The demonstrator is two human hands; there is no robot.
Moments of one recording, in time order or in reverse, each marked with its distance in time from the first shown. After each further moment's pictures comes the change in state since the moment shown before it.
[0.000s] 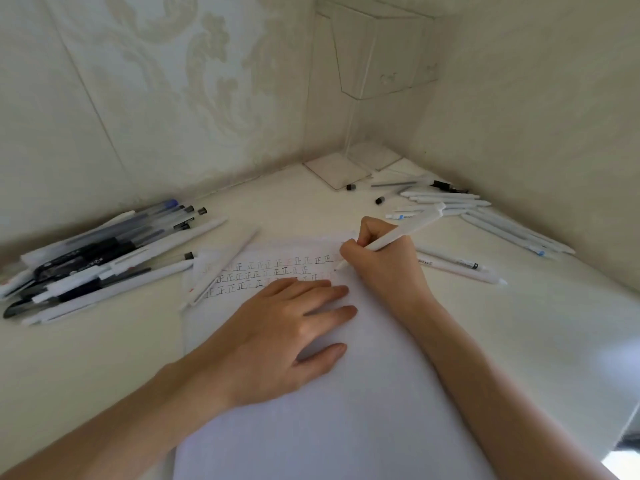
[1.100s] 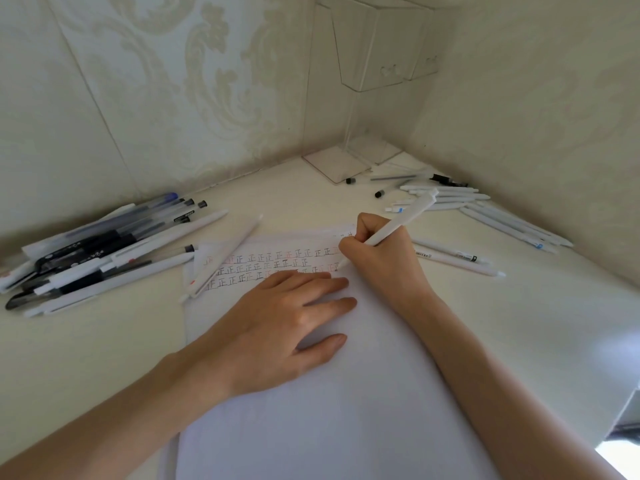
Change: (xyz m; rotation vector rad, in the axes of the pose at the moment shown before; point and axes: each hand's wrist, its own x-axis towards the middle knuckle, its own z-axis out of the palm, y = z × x) left_hand -0.001 0.000 0.001 -0.050 0.036 -0.007; right_hand -0.002 0.000 0.000 -0.017 -0.038 -0.011
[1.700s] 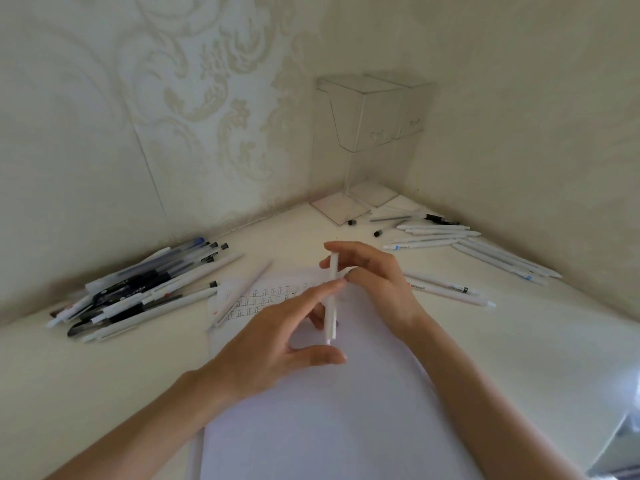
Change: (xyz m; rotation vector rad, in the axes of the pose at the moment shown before) left_hand -0.002 0.001 -0.018 -0.565 0.132 -0.119; right_hand -0.002 -0.010 -0.009 0.310 -0.247 -0.138
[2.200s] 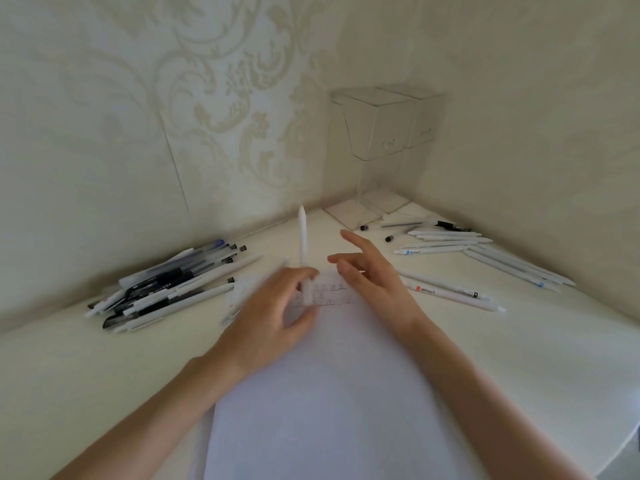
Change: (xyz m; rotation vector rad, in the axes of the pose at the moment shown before) left_hand -0.003 -0.013 -0.011 0.180 0.278 -0.074; right_hand -0.002 0.001 0.010 -0.082 -0.007 0.016
